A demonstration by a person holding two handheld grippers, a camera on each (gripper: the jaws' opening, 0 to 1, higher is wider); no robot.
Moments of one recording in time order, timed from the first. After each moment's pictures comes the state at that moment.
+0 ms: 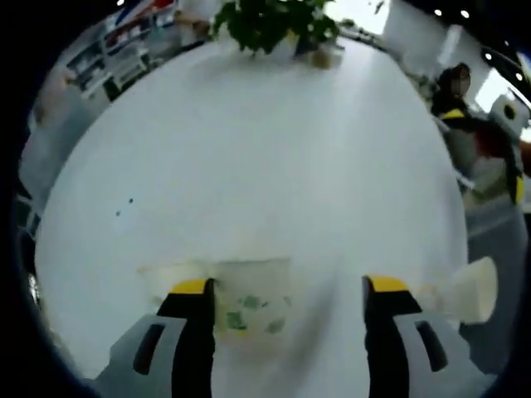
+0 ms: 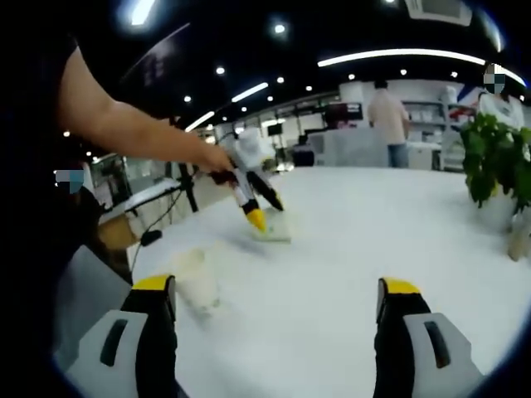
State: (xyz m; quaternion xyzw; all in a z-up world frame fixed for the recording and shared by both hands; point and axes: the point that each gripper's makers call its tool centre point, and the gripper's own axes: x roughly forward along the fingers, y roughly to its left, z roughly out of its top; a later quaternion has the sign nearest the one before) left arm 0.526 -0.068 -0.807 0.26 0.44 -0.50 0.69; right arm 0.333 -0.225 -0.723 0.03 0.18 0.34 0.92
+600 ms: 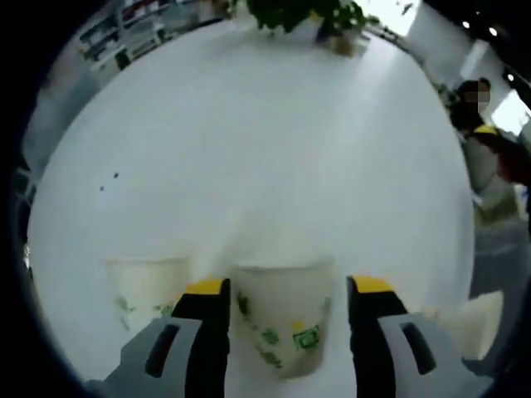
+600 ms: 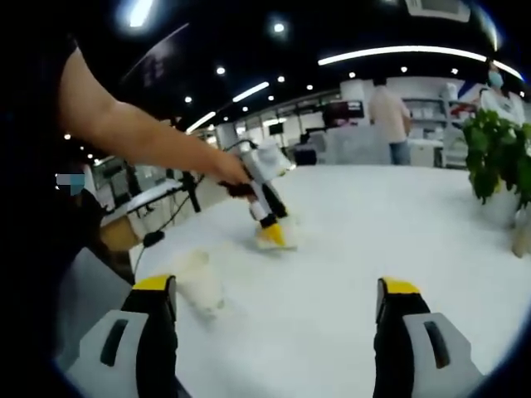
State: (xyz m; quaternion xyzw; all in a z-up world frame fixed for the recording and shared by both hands) left arm 0.523 -0.087 -0.838 0.23 0.50 -0.46 0.70; right arm 0.334 -0.218 -0.724 0.04 0.19 0.34 0.92
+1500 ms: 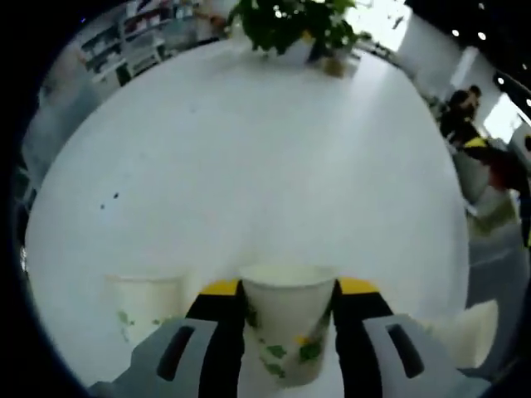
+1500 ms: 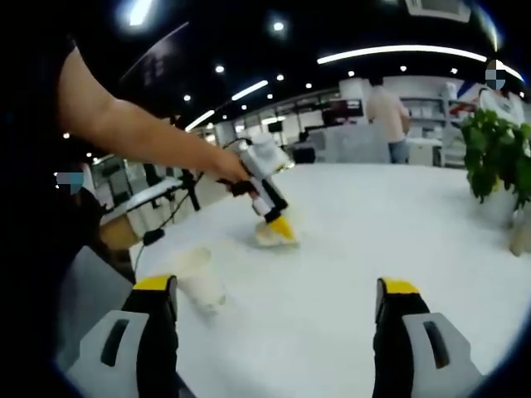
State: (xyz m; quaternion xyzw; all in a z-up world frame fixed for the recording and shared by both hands) left arm 0.526 -0.102 -0.816 0.19 0.44 -0.49 0.73; right arm 0.330 -0.219 -0.725 0.03 0.19 0.34 0.92
